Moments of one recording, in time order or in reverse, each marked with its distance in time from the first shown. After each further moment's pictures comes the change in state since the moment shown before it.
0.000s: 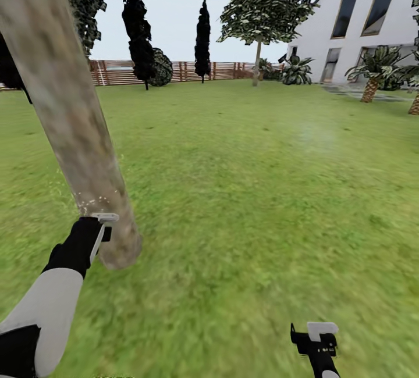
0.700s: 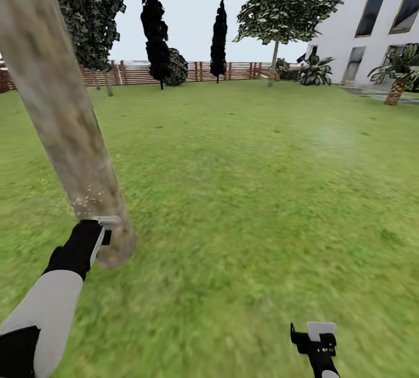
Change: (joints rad) left arm 0.008 0.002 0.000 0.021 0.001 -0.004 0.003; right arm 0.000 0.001 0.000 0.000 0.000 0.000 0.000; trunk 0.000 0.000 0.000
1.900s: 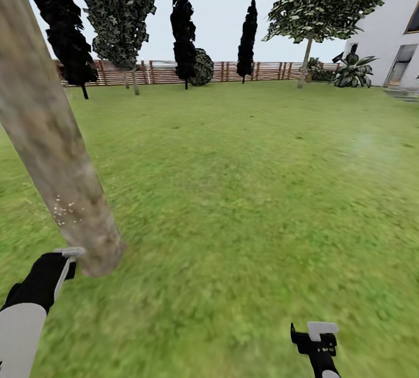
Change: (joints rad) left arm 0.146 0.131 0.139 0.055 0.004 -0.084 0.003; right arm 0.000 -0.002 0.000 -0.001 0.000 0.000 0.000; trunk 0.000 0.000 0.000
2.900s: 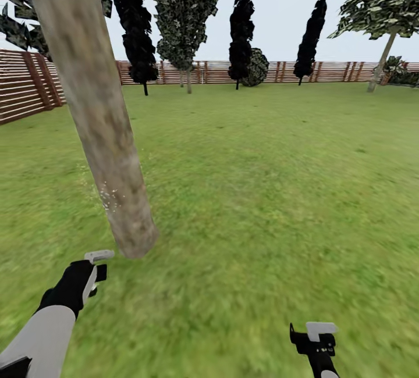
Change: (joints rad) left arm 0.003 -0.139 0.044 0.073 0.010 -0.139 -0.016; right arm 0.000 0.005 0.001 0.001 0.001 0.000 0.000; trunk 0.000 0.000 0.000
